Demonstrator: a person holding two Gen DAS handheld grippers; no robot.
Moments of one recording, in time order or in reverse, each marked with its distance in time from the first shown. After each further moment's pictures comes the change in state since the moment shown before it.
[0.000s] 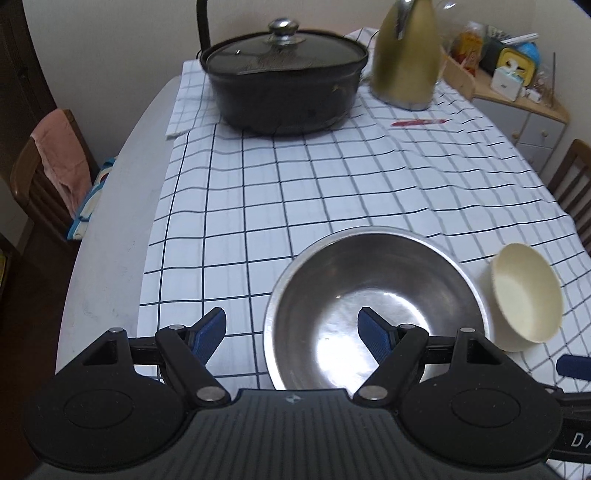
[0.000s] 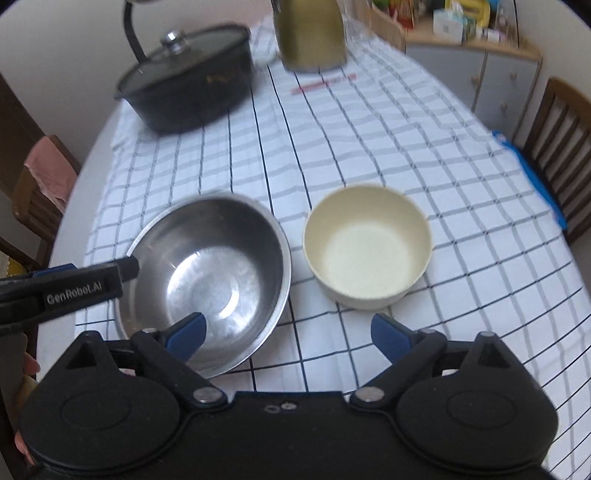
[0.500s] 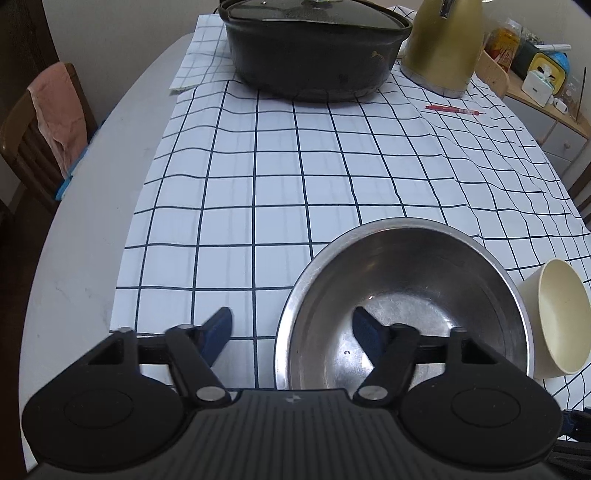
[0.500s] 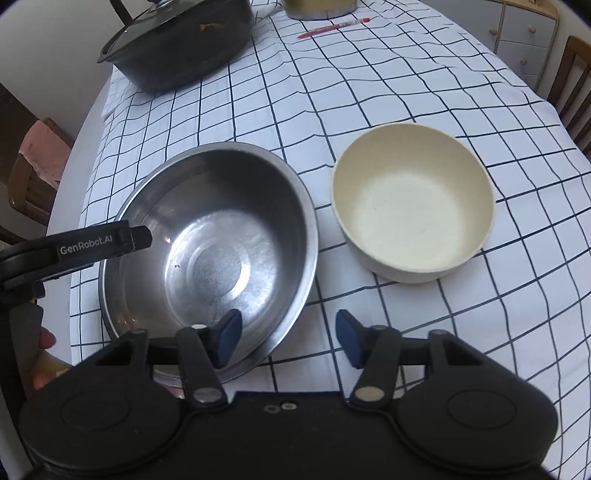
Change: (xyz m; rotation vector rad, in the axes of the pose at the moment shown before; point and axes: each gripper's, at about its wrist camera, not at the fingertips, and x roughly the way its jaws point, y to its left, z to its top) left arm 0.051 0.018 0.004 -0.096 0.082 -0.032; right arm 0.047 0.009 -0.002 0.036 0.117 0.049
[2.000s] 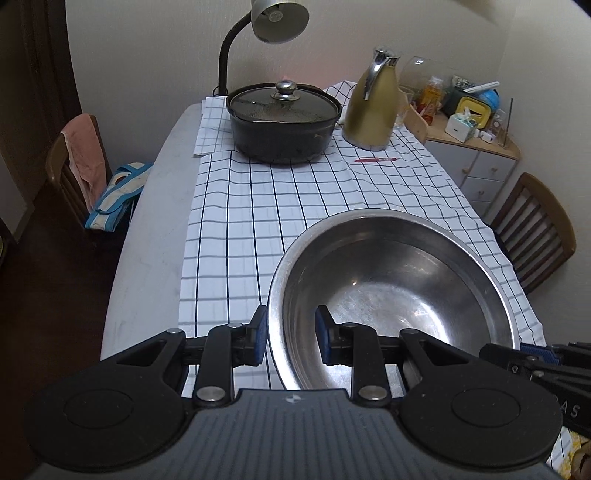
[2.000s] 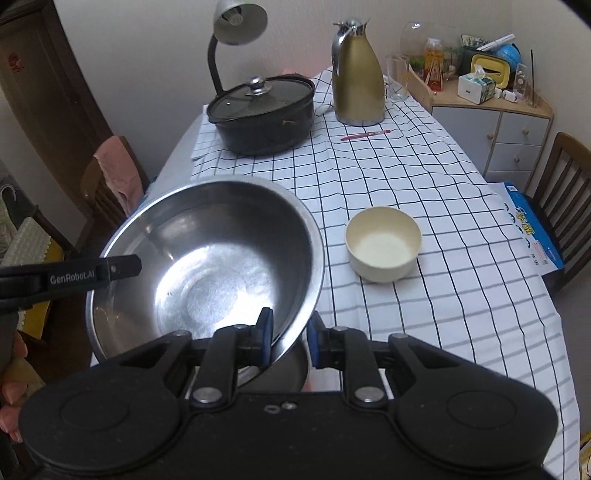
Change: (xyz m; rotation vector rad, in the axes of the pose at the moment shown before) left arm -0.241 0.007 -0.102 0.047 -0.179 -0.085; right arm -0.192 0.019 -0.097 -0.197 -0.257 0.036
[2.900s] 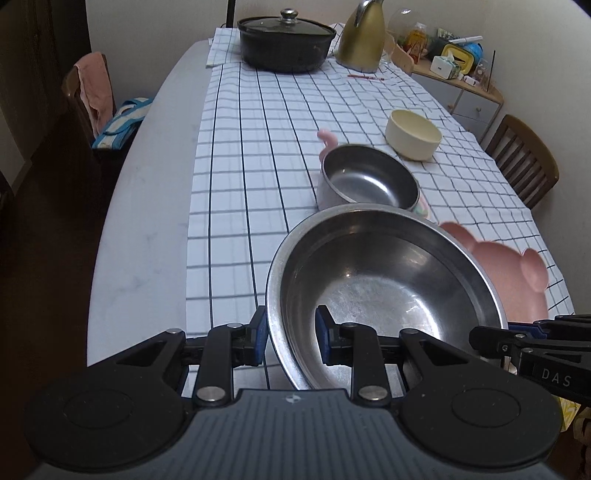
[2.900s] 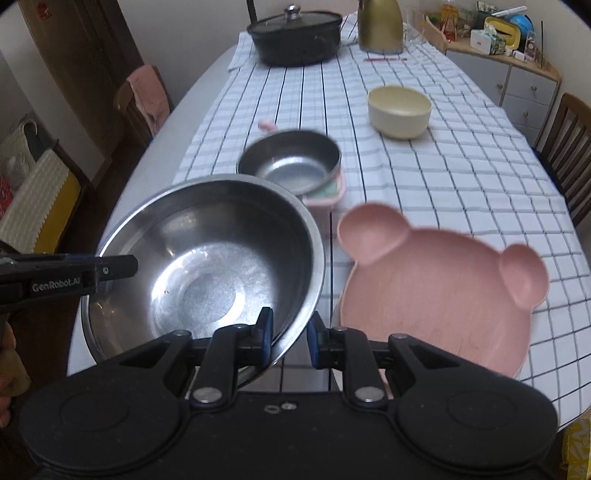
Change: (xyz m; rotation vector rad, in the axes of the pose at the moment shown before) left arm -0.034 0.026 -0.204 -0.003 0.098 -0.034; right arm -0.022 0.016 -0.183 -0.070 0.123 0.029
